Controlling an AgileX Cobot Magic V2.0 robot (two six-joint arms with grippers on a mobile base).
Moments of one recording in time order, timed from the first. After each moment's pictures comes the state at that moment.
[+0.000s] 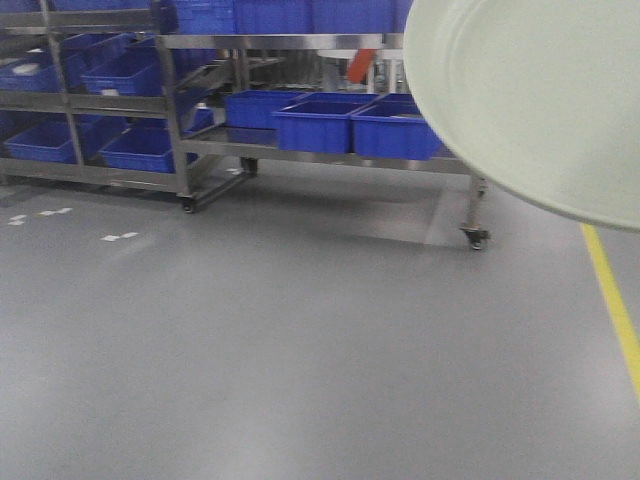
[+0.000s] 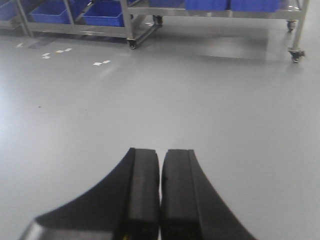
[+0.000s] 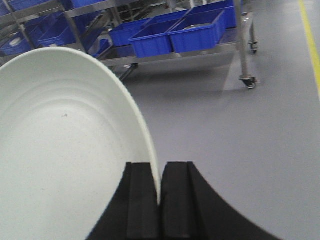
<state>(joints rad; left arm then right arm) -0.07 -0.01 0.00 0.22 0.35 -0.18 0.06 0.46 -0.33 0.24 0.08 0.11</state>
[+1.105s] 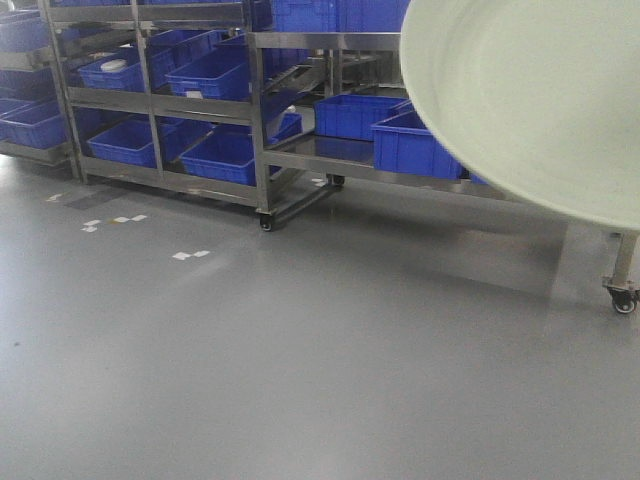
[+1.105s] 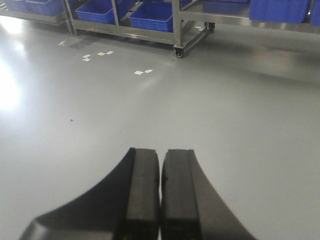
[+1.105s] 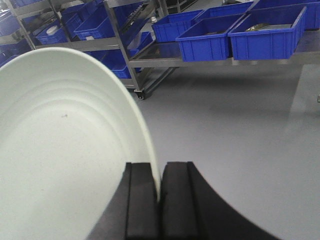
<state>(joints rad) -0.07 -0.01 0.00 0.22 0.35 -0.18 0.06 0.46 -0.33 0.24 0.08 0.11</state>
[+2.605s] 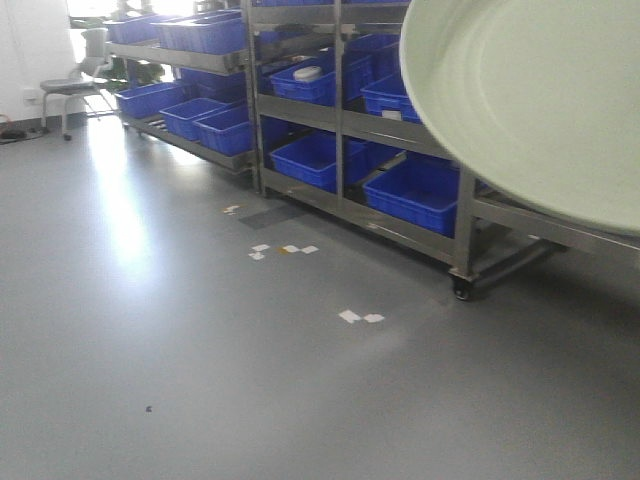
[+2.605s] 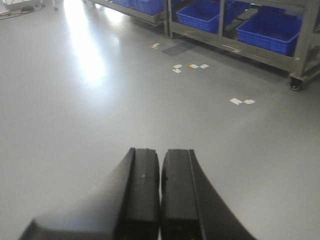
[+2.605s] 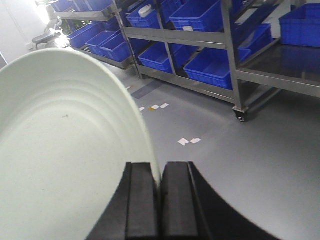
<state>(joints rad) -0.07 -0.01 0.00 0.22 0.35 -0.18 0.06 0.46 -0.33 0.24 0.08 0.11</state>
